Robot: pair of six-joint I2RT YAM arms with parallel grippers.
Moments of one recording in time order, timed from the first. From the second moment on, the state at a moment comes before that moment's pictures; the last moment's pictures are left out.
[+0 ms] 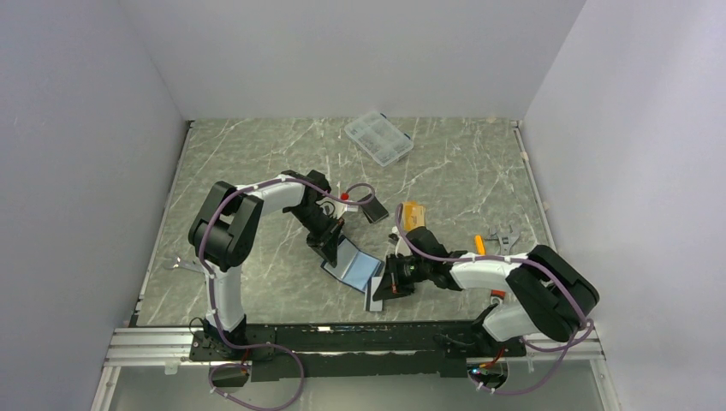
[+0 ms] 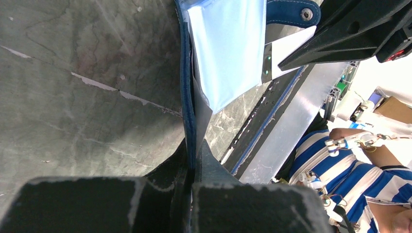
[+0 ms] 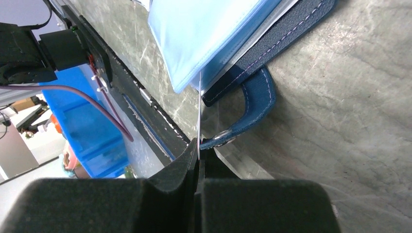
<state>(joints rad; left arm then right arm) -0.49 1.97 1.26 -0.92 0.79 0.22 0.72 1.39 0.38 0.15 -0.61 0.82</state>
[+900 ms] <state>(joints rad) -0.48 1.96 1.26 -0.96 0.94 0.29 0.72 1.53 0.55 0.19 -0.59 0.80</state>
